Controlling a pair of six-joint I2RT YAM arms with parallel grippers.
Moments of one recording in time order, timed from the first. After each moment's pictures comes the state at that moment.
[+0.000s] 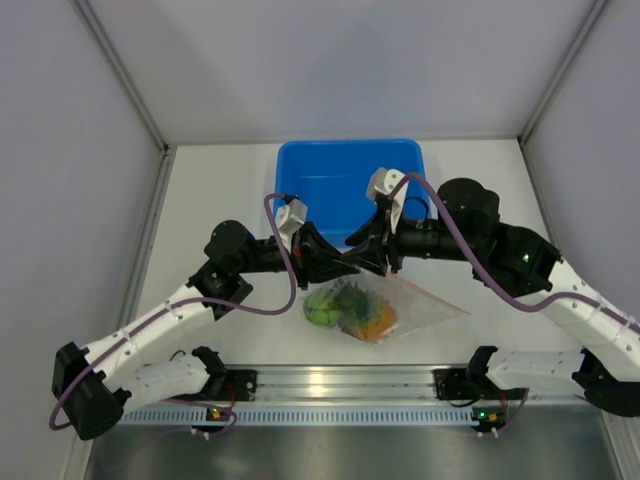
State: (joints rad) left arm -0.79 1.01 0.82 0.46 0.82 -0.44; right arm 0.98 1.08 1.45 -0.61 -0.33 -0.01
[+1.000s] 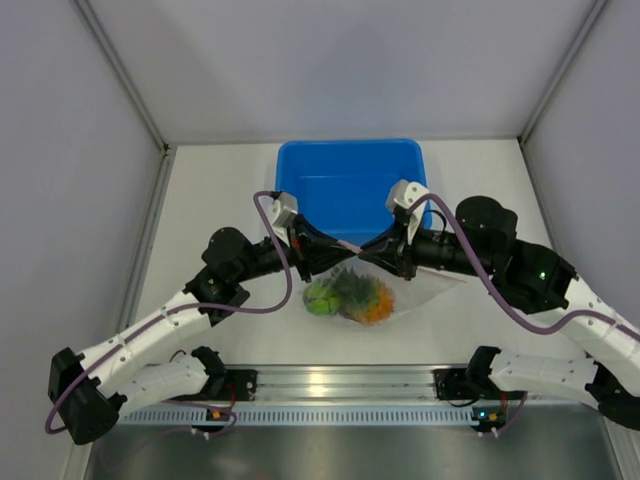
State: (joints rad) left arm -0.80 0.97 0.78 0.44 0.57 -0.46; right arm 0.98 0.97 1.33 -0.59 -0.23 -0.04
